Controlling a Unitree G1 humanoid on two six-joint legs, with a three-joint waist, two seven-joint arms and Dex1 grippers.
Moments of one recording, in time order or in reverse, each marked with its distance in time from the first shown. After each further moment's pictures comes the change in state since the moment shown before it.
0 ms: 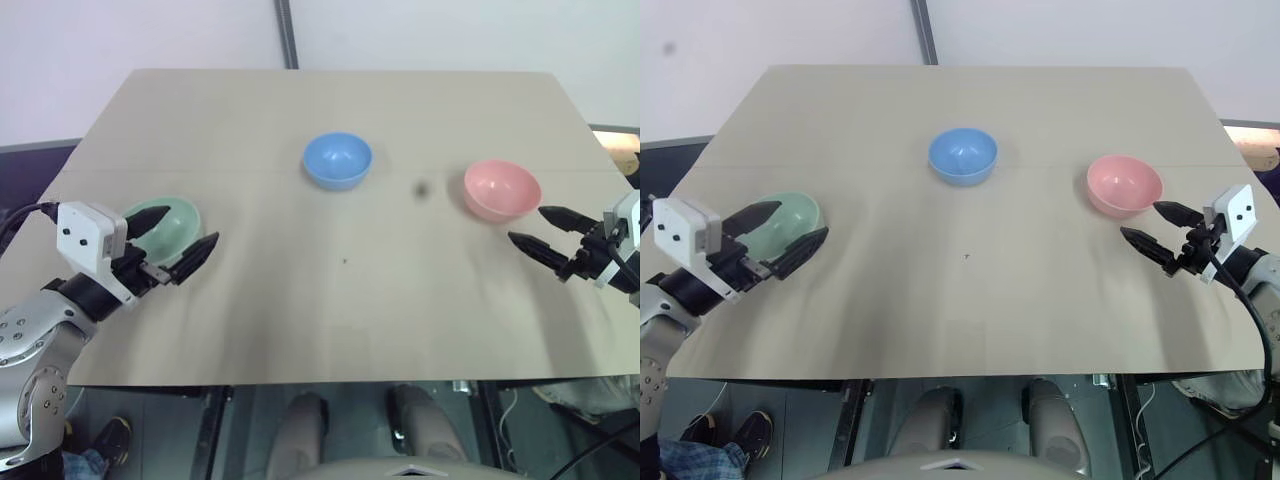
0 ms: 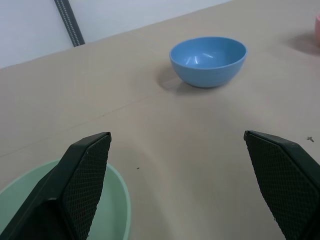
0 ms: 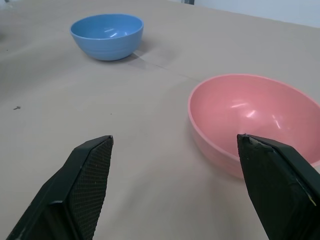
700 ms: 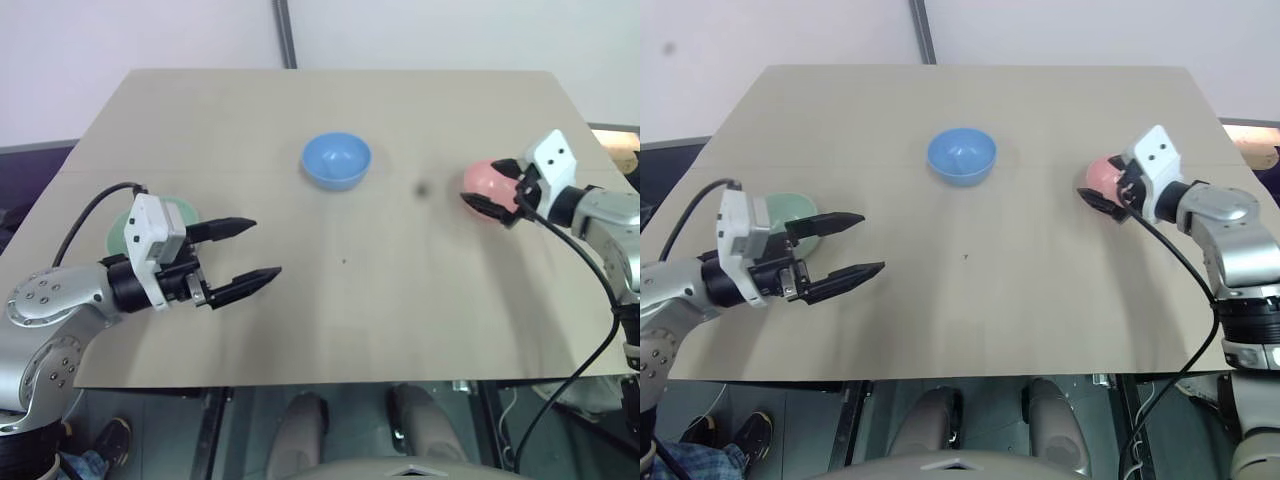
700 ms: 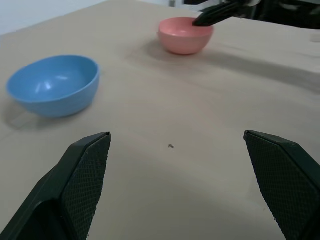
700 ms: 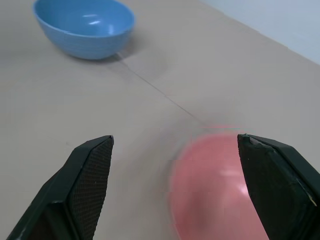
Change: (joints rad) left arm -0.127 0.162 -0.185 -0.016 -0.164 0.060 -0.297; right arm -0.471 0.014 0.393 0.153 -0.284 0.085 -0.112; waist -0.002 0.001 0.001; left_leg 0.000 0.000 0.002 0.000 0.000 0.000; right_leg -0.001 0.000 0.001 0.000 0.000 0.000
